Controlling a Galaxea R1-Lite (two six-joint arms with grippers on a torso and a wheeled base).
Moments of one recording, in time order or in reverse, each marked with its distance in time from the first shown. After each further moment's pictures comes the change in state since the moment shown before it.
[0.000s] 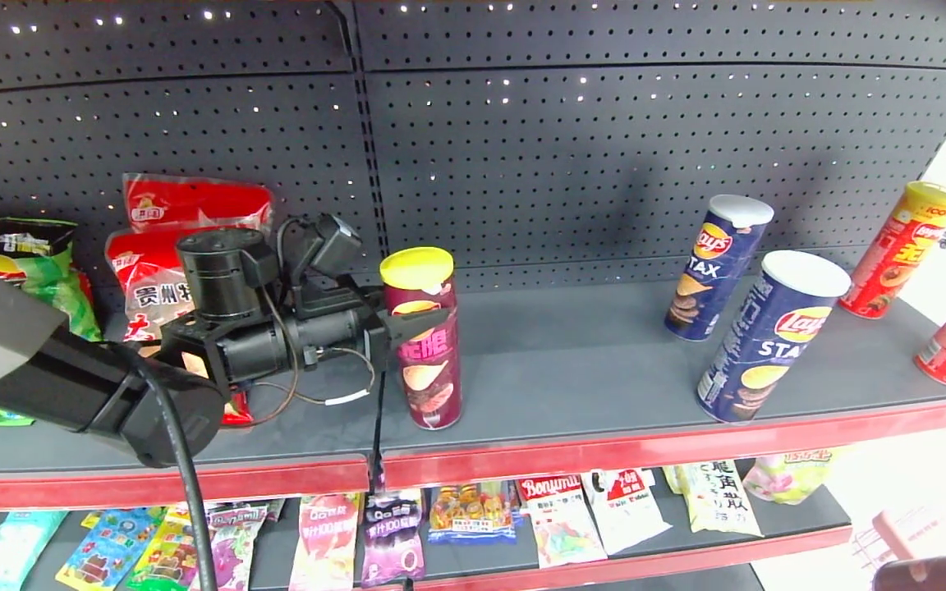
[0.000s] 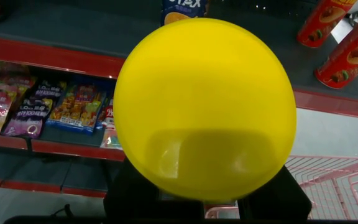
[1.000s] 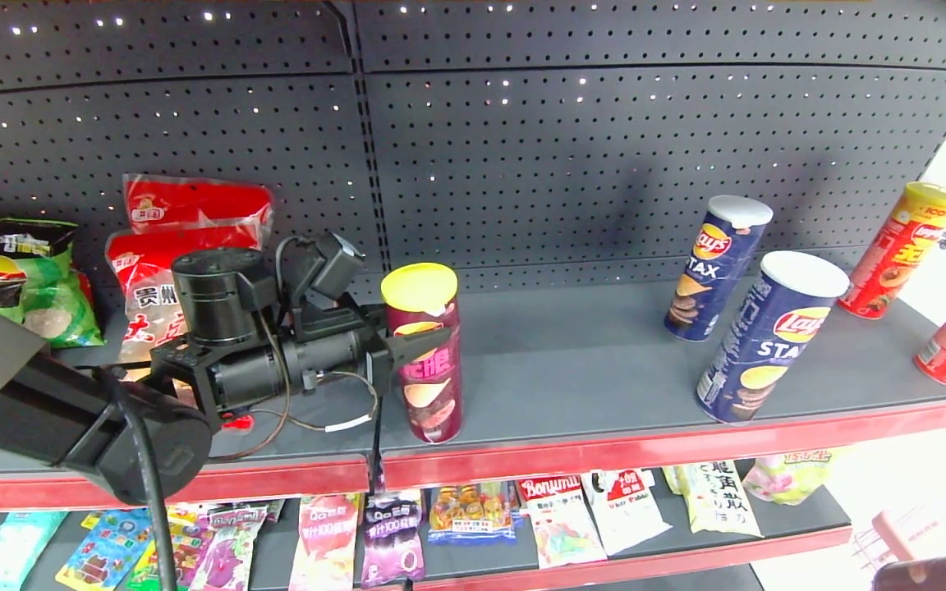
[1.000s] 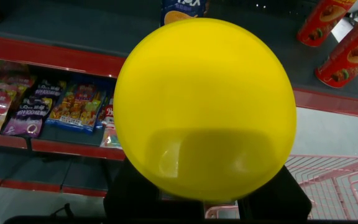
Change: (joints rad) left arm -0.039 -0.042 0.100 -0.013 0.065 0.002; right arm -0.001 0.000 0.003 0.000 0.000 0.000
